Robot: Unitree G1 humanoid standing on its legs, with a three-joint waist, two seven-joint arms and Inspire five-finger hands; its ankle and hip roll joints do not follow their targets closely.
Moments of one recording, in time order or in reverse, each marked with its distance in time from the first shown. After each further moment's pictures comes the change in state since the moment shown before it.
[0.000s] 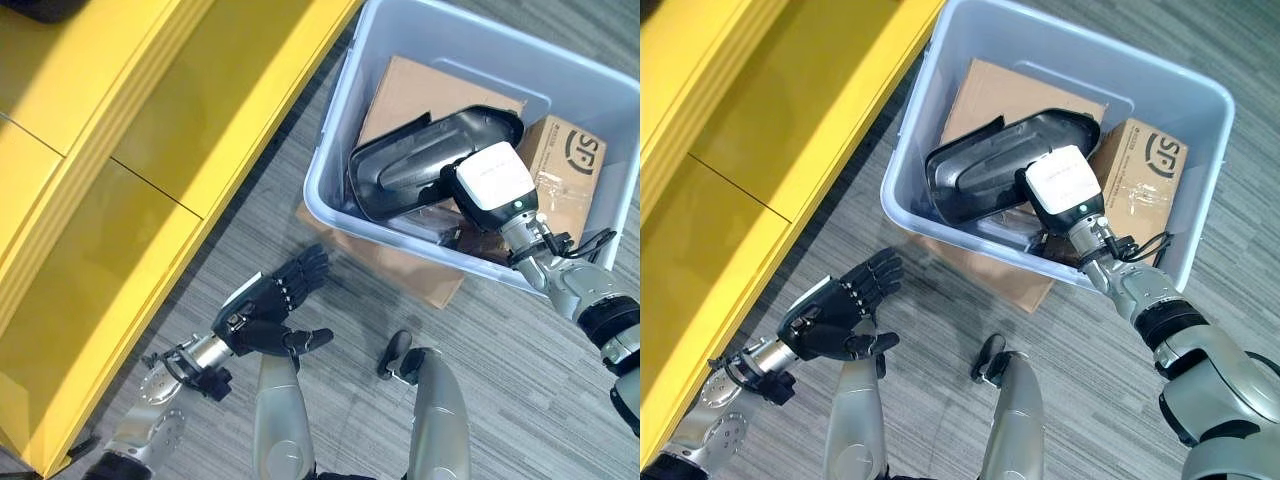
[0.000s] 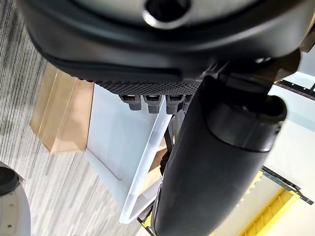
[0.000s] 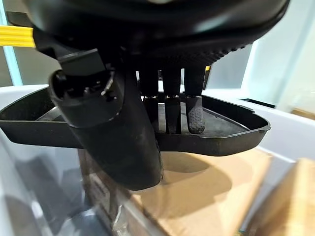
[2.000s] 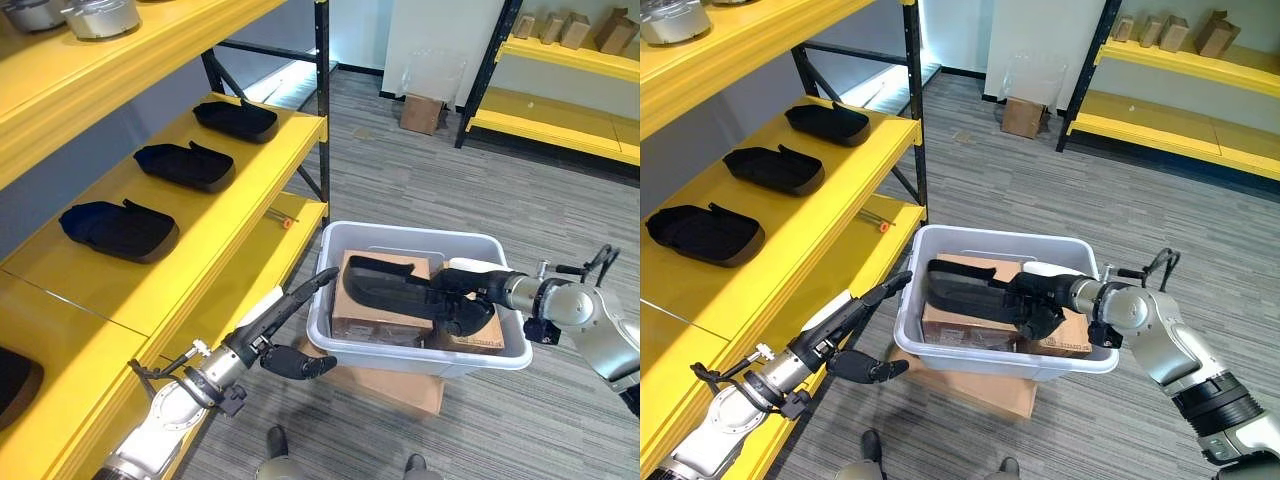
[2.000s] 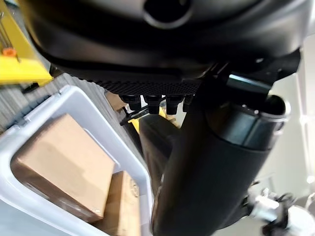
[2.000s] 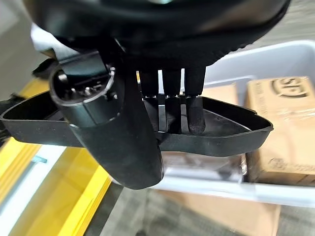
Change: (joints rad) left arm 0.006 0.028 -0.041 -0.053 0.761 -0.170 0.393; right arm 0.419 -0.112 -0.352 -0.729 0.646 0.301 1.290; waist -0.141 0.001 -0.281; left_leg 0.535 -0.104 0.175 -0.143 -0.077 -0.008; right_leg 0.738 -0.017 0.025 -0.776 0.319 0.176
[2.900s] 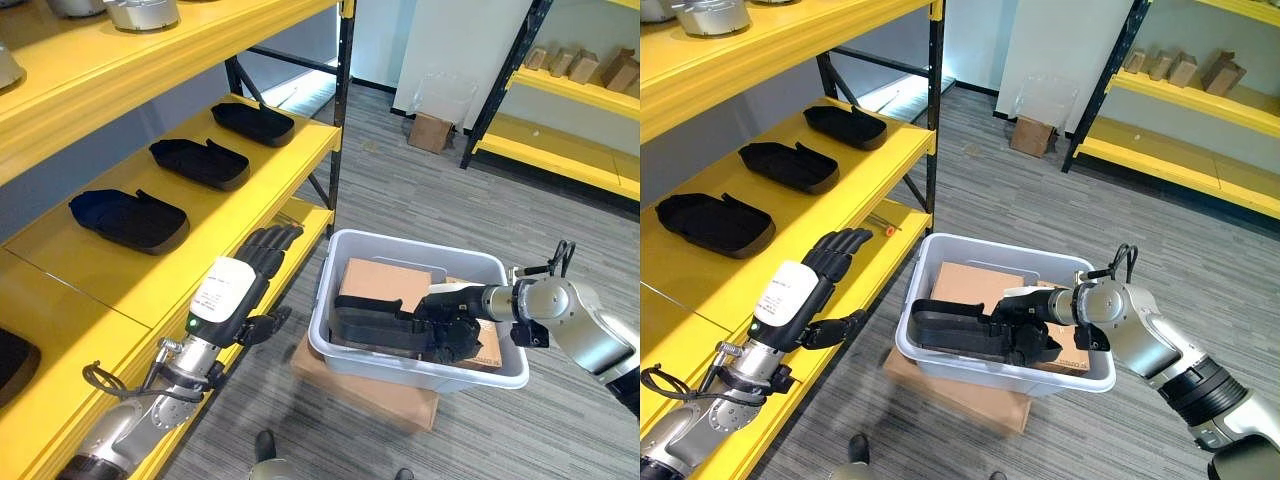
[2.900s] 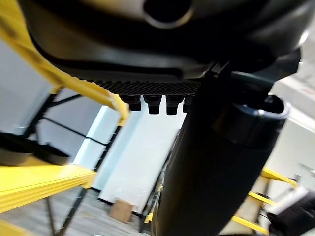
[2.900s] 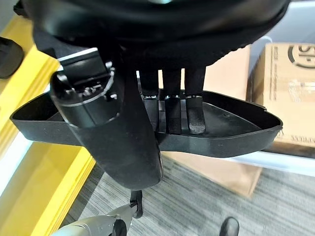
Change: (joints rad) left arm -0.052 0.112 0.053 0.024 0.701 -0.073 0.674; right arm -0.144 -0.009 0.174 -0.052 0.078 0.154 0.131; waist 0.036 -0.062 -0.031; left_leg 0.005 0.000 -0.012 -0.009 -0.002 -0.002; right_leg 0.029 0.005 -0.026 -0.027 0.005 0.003
